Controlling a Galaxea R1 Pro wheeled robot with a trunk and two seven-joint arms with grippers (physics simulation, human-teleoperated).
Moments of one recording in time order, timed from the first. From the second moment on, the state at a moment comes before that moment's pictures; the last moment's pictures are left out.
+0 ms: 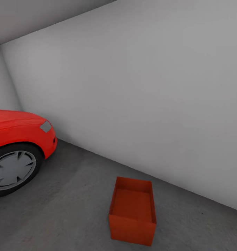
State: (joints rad) left arm -0.33 0.05 -0.41 0.00 0.56 -0.04 0.15; right arm -0.15 -0.03 0.10 0.03 -0.11 -0.20 -0.09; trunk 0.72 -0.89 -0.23
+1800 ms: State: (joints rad) left arm -0.22 0.04 -0.41 0.00 0.62 -0.04 0.14; right arm -0.15 -0.05 0.10 0.03 -0.13 -0.20 -0.09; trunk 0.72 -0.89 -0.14
